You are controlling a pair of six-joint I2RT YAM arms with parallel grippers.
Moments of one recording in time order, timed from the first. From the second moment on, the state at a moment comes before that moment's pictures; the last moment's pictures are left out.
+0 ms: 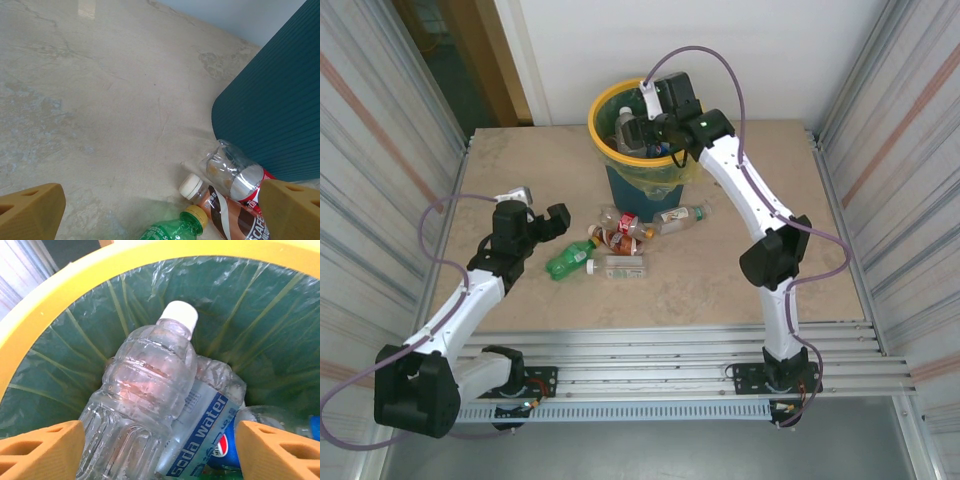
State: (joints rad) left arm -0.22 1.09 0.68 -0.12 -0.07 -0.47; right arm 0.54 2.12 2.38 -0.85 -0.01 0.07
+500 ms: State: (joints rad) left arm -0.22 1.09 0.68 -0.12 -0.07 -0.47; right arm 0.54 2.11 2.39 -0.87 0.06 0.07
